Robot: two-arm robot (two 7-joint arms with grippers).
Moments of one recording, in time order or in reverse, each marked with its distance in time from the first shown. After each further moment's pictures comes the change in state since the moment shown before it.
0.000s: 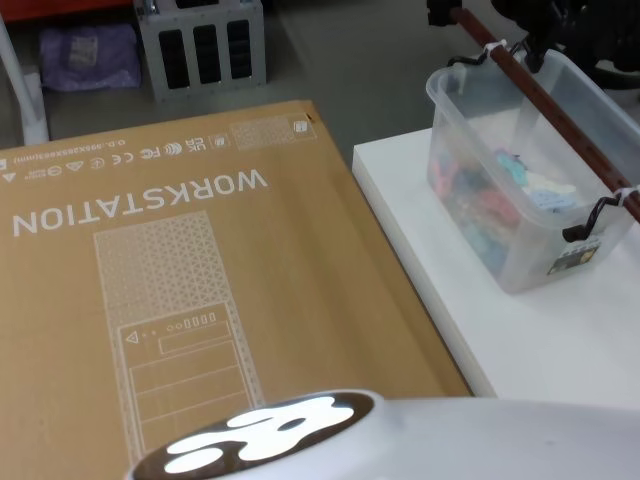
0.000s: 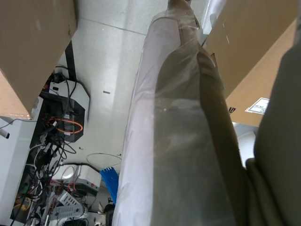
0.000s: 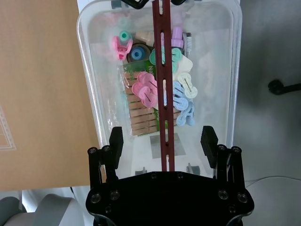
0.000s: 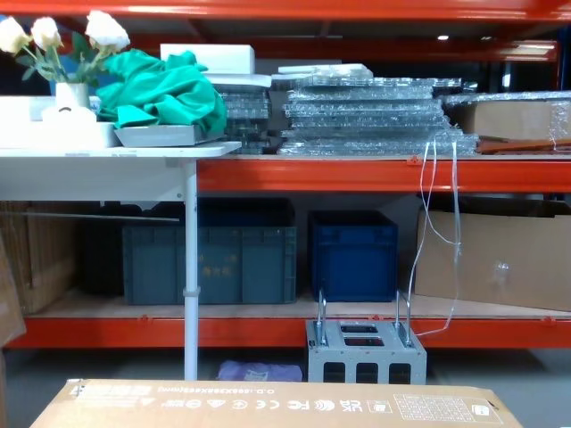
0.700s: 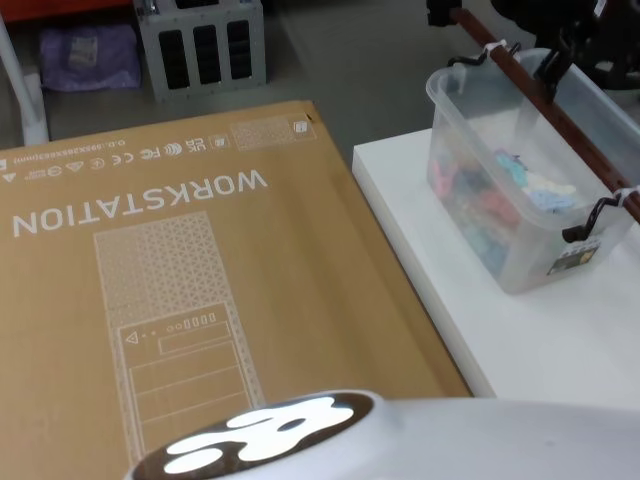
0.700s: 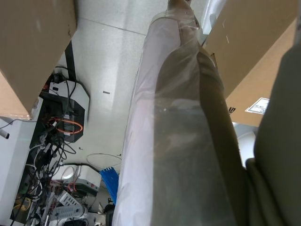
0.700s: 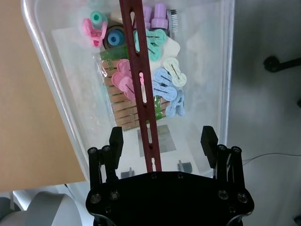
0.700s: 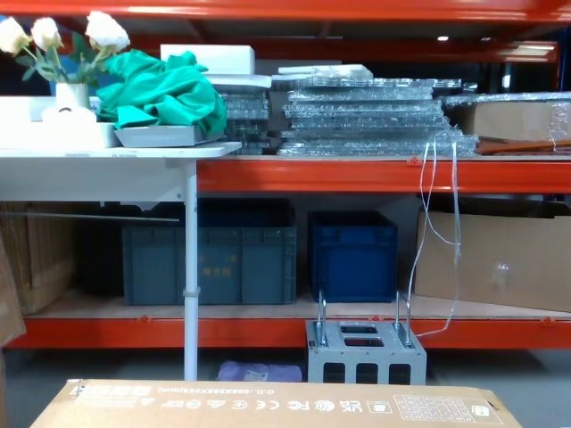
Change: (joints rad) left arm 0.000 0.000 0.000 0.000 0.000 0.000 0.000; right arm -0.010 -0.024 -0.058 0.084 -0.028 -0.004 0.023
